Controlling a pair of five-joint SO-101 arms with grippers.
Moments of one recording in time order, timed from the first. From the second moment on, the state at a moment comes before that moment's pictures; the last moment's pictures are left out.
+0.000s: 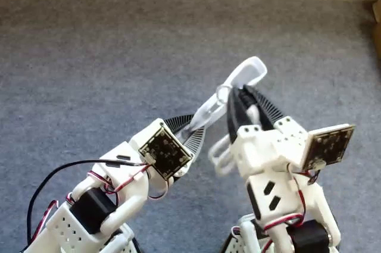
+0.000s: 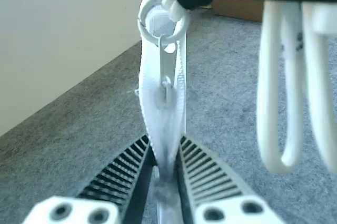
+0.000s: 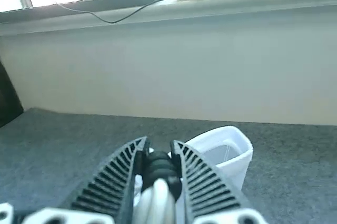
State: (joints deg) left arm 35.3 -75.8 62.3 43.6 -7.2; right arm -15.0 -88.8 49.5 46.6 -7.2
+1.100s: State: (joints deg) left arm 35.3 -75.8 62.4 44.0 -7.2; right arm -9.7 -88.9 43.6 63.1 -3.0
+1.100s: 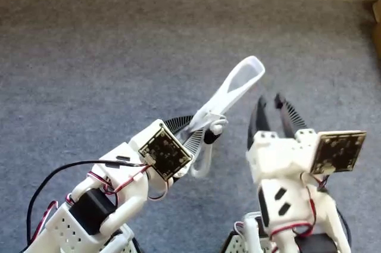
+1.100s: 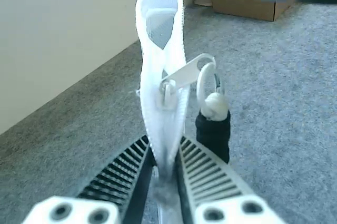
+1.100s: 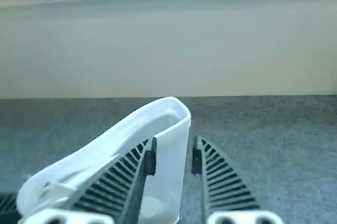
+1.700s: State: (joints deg) left arm 35.3 -75.8 62.4 44.0 -7.2; right arm -30.9 -89.0 42.6 73.2 -1.4
